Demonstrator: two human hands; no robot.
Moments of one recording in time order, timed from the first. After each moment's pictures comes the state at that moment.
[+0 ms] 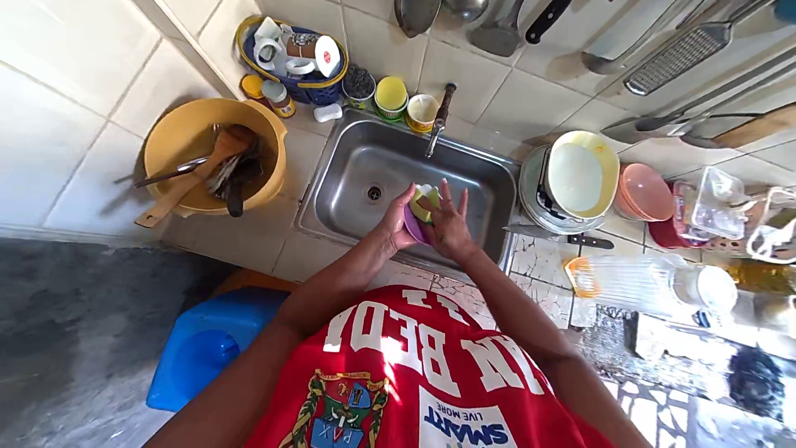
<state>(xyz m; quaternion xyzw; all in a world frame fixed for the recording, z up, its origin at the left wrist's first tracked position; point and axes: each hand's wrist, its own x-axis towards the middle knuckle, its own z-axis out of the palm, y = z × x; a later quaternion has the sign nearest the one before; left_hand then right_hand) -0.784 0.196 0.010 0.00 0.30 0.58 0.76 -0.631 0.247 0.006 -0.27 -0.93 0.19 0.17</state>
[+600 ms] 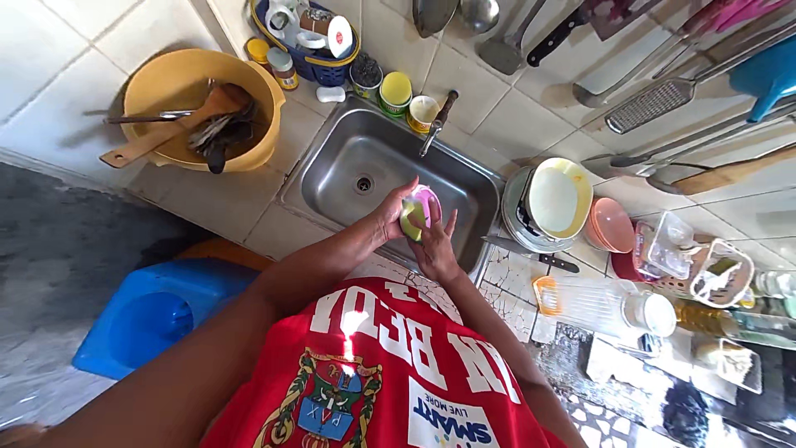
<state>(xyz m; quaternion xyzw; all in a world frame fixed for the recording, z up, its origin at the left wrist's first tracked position) -0.749 0.153 0.158 0.07 0.48 0.53 0.69 -0.592 0.220 0.001 -0.20 -0.92 0.23 0.24</state>
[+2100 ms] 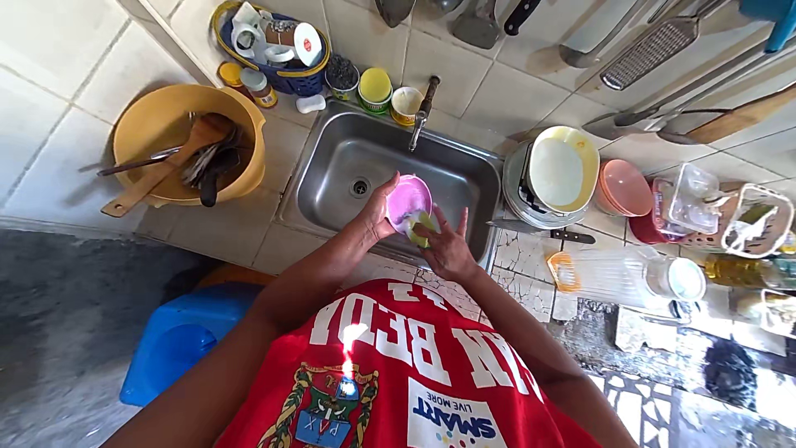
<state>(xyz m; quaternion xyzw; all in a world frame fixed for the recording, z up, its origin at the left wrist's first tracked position) -0.780 0.205 0.012 0.06 0.35 0.59 0.72 -0.566 0.227 -0.007 -0.21 -0.95 0.18 0.17</state>
